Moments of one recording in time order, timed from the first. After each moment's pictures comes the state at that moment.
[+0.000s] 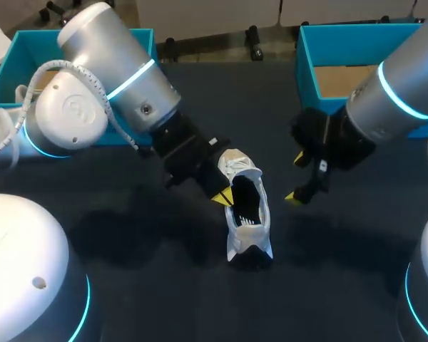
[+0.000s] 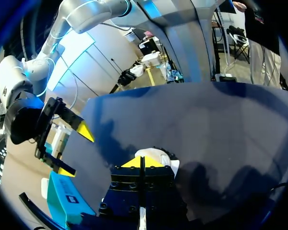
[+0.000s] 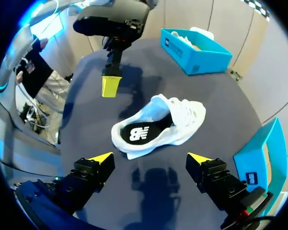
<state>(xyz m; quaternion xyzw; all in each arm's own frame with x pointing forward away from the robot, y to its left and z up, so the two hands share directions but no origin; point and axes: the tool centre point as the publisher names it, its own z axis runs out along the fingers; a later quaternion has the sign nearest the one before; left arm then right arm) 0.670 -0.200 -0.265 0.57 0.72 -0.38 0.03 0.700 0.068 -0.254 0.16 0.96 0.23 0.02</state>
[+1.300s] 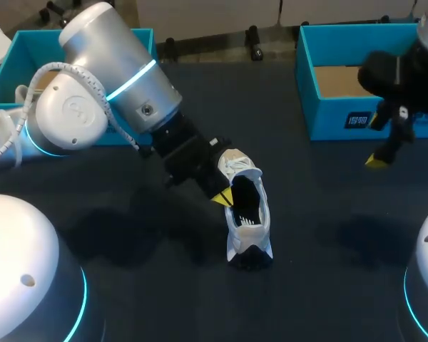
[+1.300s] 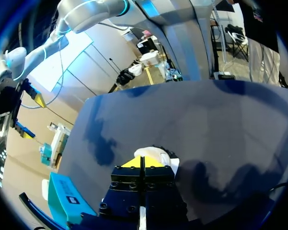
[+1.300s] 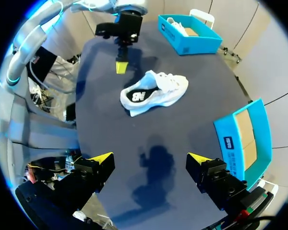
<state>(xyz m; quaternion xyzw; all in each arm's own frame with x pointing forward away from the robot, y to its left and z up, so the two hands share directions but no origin) 0.671 -0.198 -0.268 0.59 0.72 -0.37 0.03 0.687 -0.045 -0.149 0.16 0.98 0.11 0.00</state>
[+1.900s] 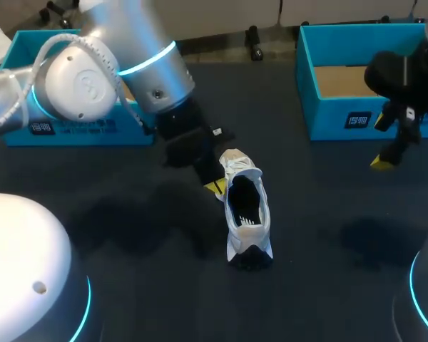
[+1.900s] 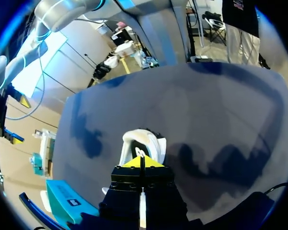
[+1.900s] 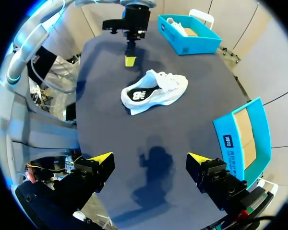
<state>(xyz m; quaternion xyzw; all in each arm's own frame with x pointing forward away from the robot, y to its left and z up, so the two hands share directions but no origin) 0.700 -0.186 -0.266 0.67 0.70 -0.27 0.02 0.682 -0.049 -0.147 0.16 0.98 0.12 0.00</state>
